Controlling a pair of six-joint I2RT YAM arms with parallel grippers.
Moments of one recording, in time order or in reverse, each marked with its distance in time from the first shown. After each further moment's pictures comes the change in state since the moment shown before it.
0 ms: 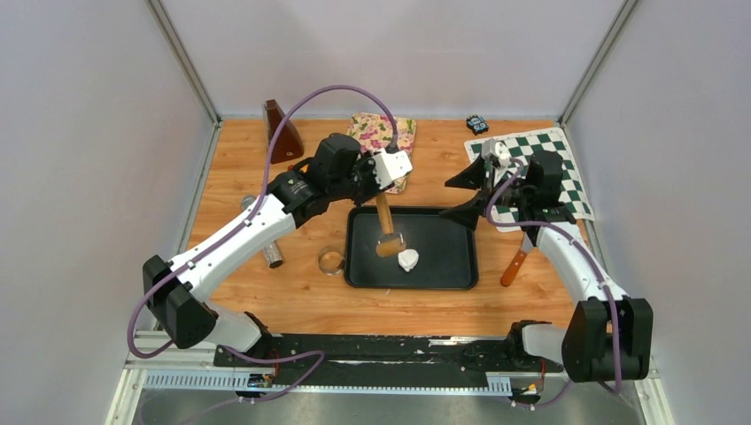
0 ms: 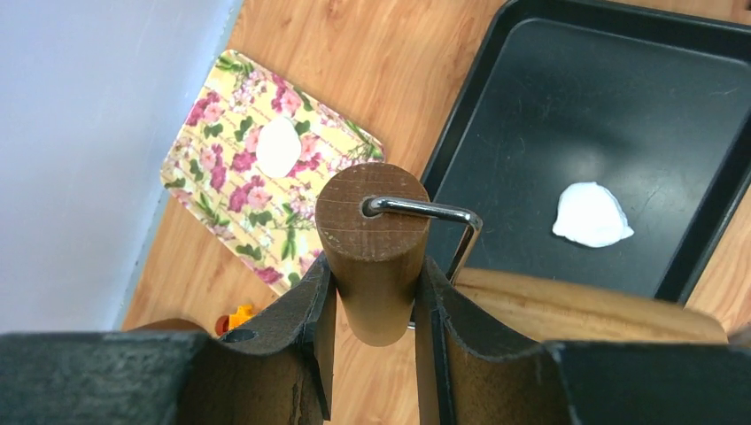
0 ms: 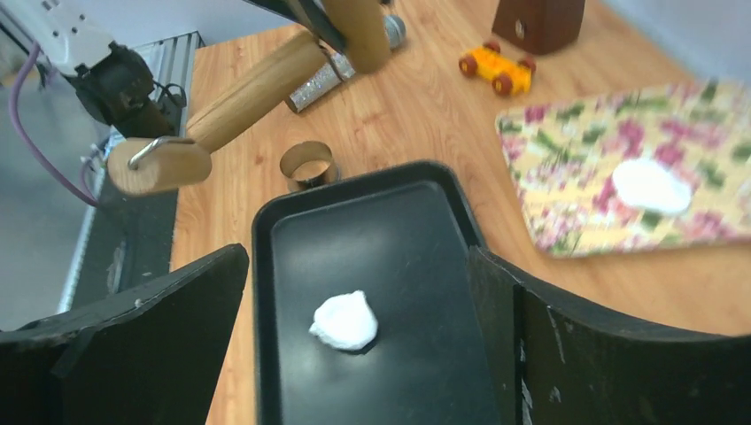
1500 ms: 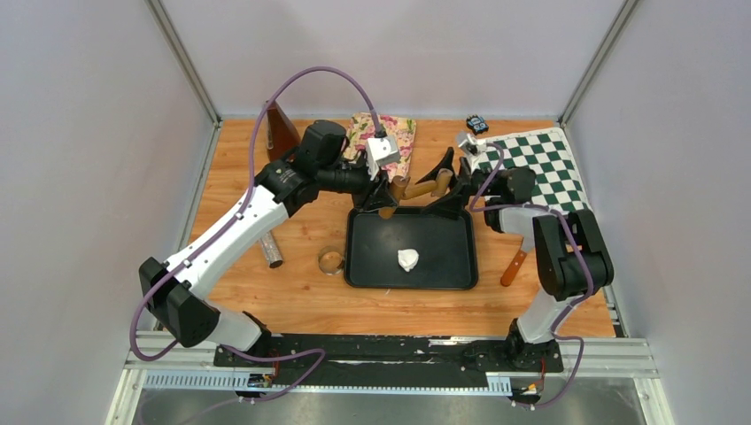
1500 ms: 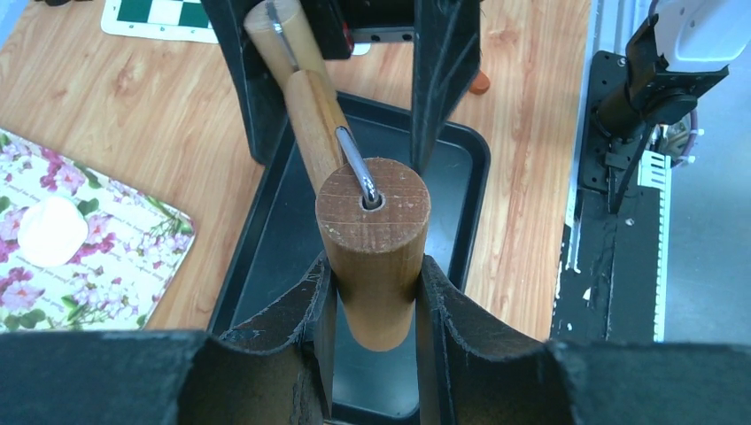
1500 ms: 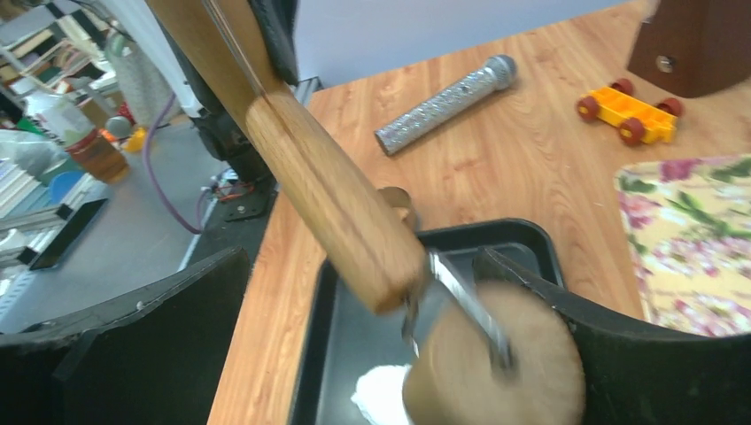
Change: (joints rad) left arm 0.094 0.008 0.059 -0.051 0.535 -0.273; right arm 0.100 0.459 -0.047 1.453 -0.143 1.017
